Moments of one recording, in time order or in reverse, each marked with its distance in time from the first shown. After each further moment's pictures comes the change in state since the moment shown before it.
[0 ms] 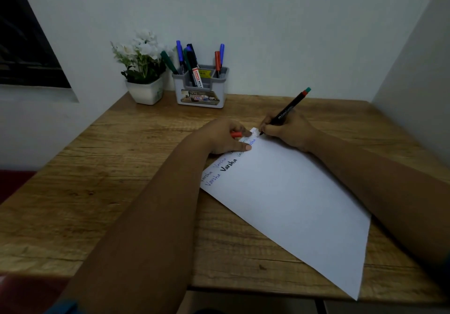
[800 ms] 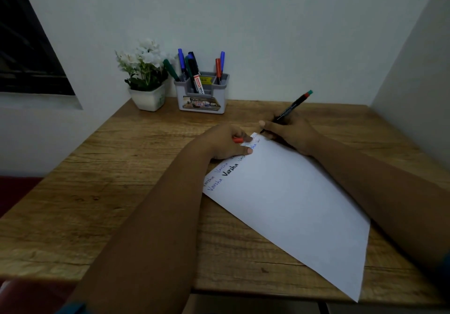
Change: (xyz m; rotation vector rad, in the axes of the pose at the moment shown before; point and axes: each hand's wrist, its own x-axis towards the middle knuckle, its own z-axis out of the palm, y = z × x) left_hand 0.000 0.001 0.001 -0.027 -0.001 -0.024; right_hand -0.003 -0.006 -0.002 0.213 0.024 0.049
